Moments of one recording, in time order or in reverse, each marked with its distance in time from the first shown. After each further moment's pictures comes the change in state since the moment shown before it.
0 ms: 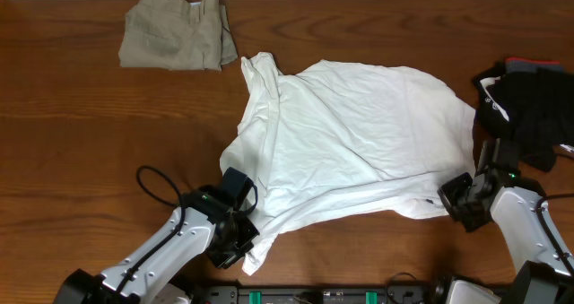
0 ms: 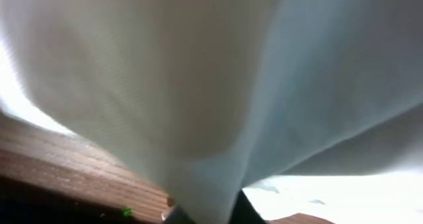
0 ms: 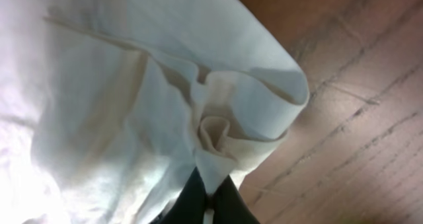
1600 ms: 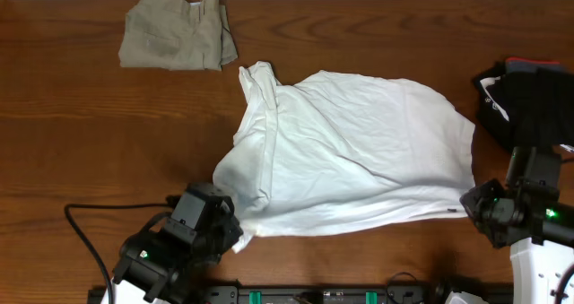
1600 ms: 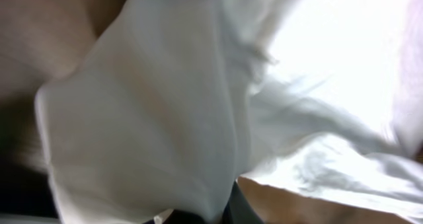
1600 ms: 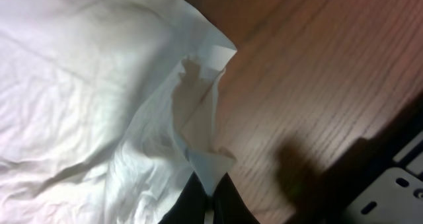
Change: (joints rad) left arm -0.001 -0.573 0.133 -0.210 -0.153 0.021; right arm 0.000 -0.408 0.232 -0.461 0.103 -0.032
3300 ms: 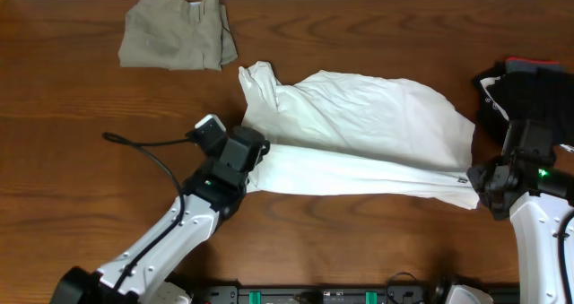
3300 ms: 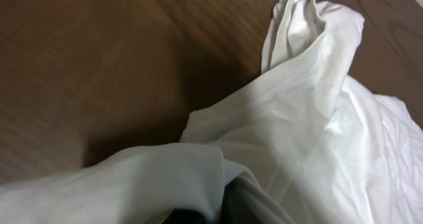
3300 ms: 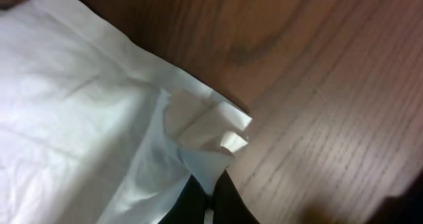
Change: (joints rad) left arm -0.002 0.601 0.008 0.824 -0.547 0.089; right arm 0.000 0.240 0.002 0.241 0.122 0.078
